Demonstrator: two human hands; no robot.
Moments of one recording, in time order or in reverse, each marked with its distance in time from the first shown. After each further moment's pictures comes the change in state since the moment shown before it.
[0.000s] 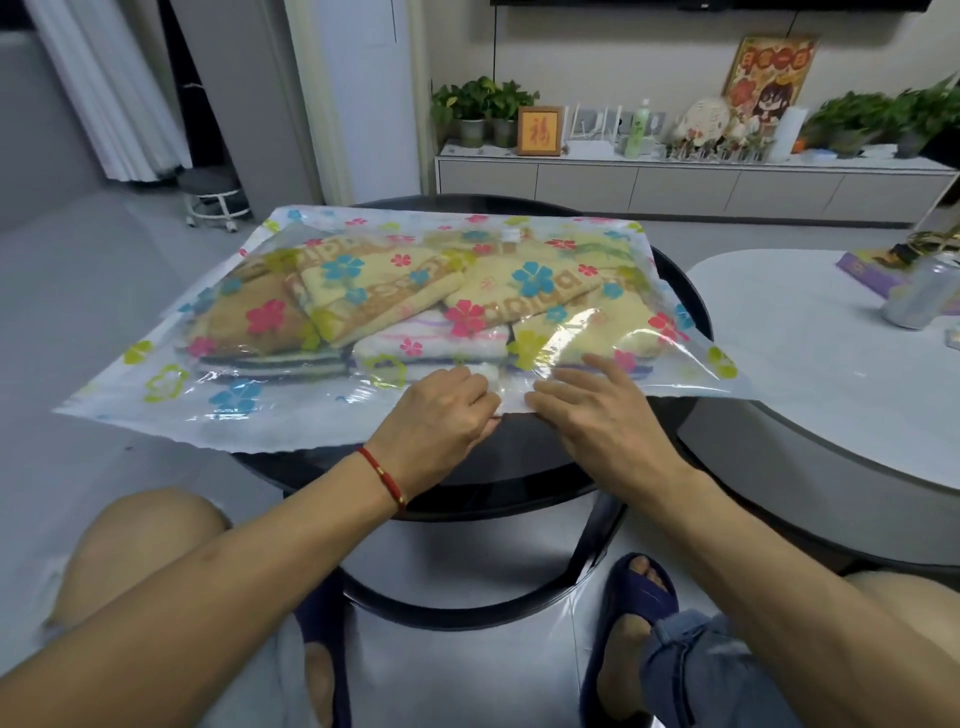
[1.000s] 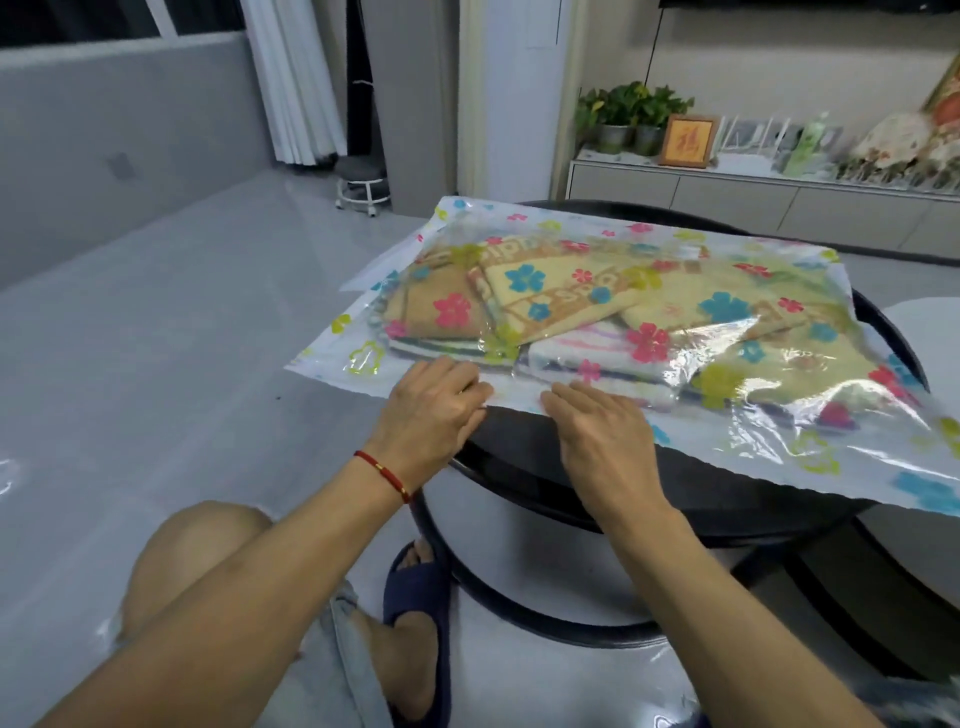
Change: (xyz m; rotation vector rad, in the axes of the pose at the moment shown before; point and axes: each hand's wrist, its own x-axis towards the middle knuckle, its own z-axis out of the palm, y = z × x) left_hand -0.130 -0.099 -0.055 0.071 -0.064 -0.340; right_hand 0.098 -0.152 0.024 0.243 0.124 0.160
